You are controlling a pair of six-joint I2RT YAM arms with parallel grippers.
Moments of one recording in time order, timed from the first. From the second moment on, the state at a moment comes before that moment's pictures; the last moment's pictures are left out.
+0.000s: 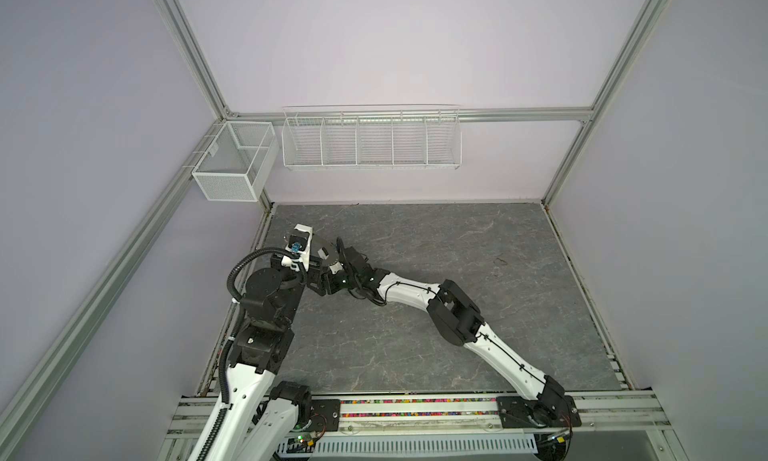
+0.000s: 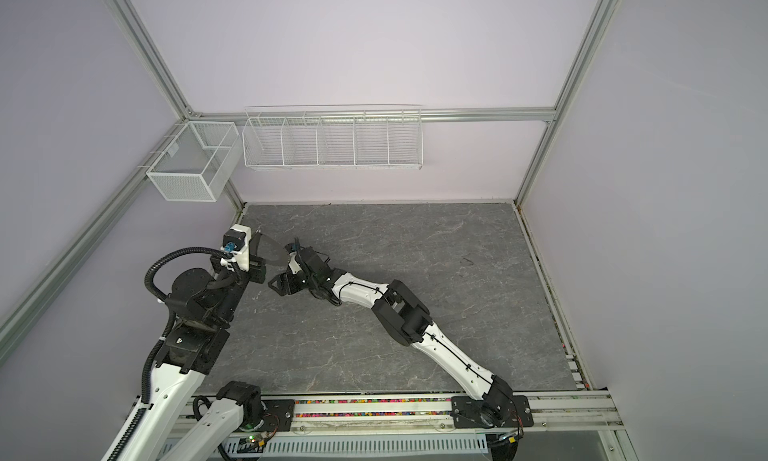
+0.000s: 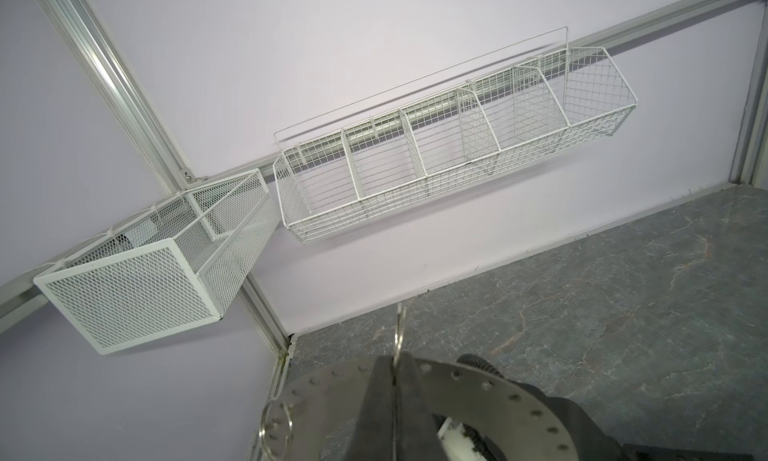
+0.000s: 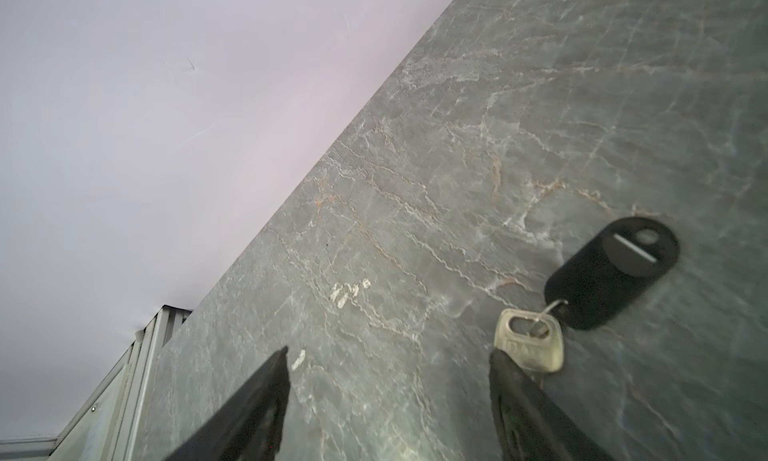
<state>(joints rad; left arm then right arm) -0.28 0.69 0.76 -0.03 -0.07 0.29 0.98 2.72 2.25 0.03 -0.36 0.54</state>
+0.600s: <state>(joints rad) -0.28 0.69 0.76 -0.03 -0.07 0.29 0.98 2.76 2.33 -0.11 -0.31 0.50</state>
